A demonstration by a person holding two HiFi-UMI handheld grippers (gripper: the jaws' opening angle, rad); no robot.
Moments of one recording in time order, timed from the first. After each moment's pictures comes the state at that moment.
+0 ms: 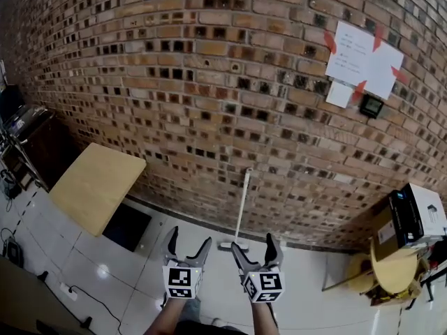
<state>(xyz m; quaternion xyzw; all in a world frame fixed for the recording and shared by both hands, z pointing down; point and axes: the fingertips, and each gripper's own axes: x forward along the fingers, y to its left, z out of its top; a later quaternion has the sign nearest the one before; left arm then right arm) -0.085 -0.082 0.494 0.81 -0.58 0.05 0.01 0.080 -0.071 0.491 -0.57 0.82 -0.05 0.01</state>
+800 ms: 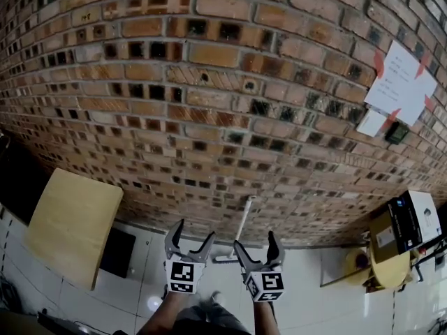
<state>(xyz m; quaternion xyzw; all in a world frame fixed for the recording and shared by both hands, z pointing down) -0.113 -0.340 0.499 0.88 -0.47 0.06 0.01 0.037 -0.289 0.491 -0.64 0.77 -0.04 -0.03</state>
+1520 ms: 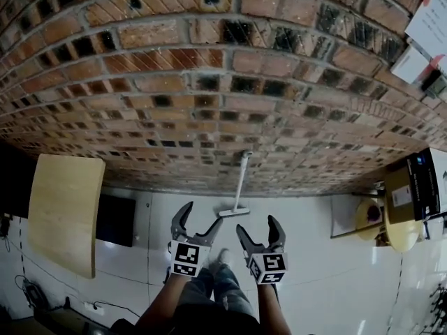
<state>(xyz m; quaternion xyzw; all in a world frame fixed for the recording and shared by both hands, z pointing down) -0.032 -0.350 0.635 0.91 -0.37 0.17 0.08 0.092 -0.290 0.650 -0.65 0.73 -0.19 -0.09</state>
